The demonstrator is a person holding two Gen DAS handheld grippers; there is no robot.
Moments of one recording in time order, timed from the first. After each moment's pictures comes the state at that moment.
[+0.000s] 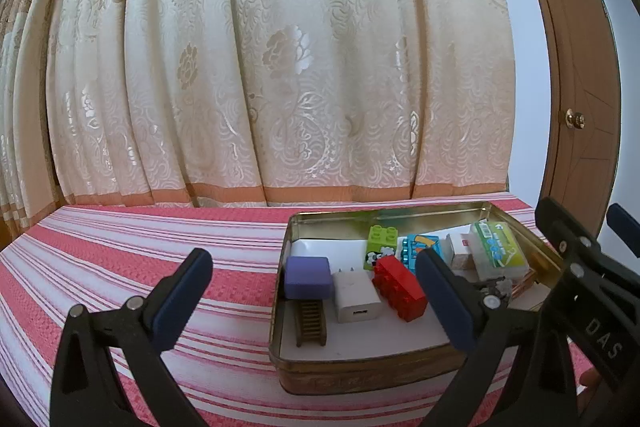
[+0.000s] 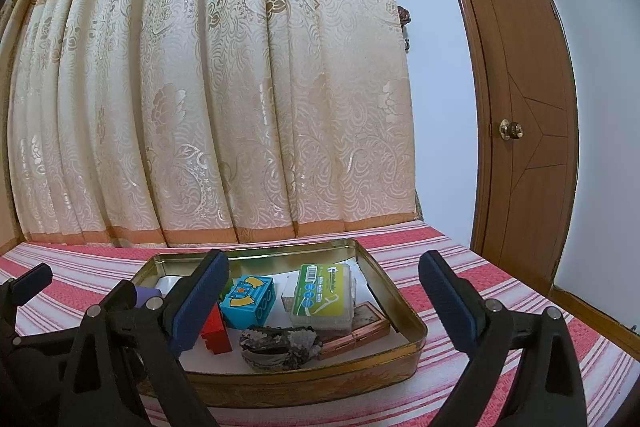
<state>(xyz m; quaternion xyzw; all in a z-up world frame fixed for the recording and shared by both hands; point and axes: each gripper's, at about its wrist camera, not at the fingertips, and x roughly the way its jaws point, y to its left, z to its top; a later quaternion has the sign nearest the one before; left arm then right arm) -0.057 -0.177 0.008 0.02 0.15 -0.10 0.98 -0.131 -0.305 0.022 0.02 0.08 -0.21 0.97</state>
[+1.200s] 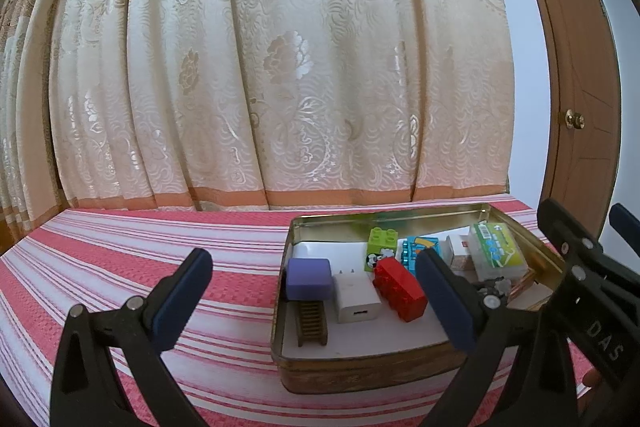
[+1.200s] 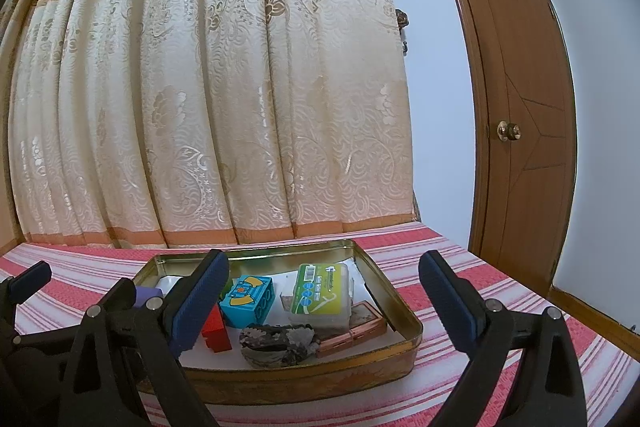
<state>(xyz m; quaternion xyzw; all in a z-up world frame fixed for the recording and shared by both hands) -0.062 -0.176 0.010 0.02 0.14 -0.10 0.98 -0.137 -0.305 0.023 0.02 0.07 -0.21 0.97</state>
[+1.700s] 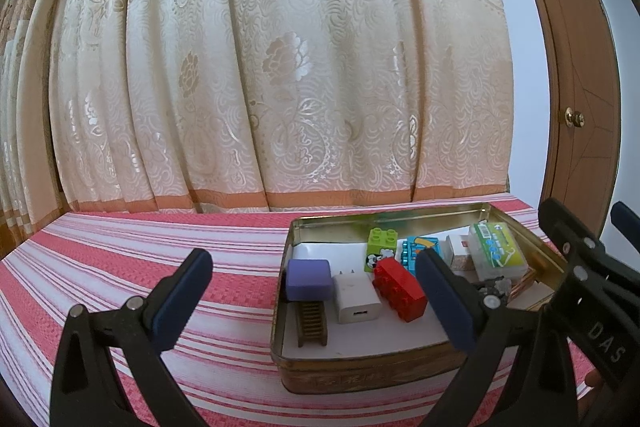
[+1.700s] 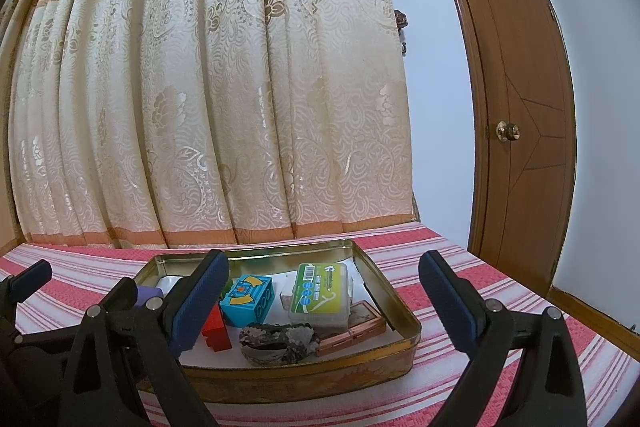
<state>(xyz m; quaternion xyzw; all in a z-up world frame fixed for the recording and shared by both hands) -0.063 -0.175 0.011 0.02 0.14 -0.10 0.98 -0.138 -0.306 0.023 0.02 0.07 -0.21 0.97</state>
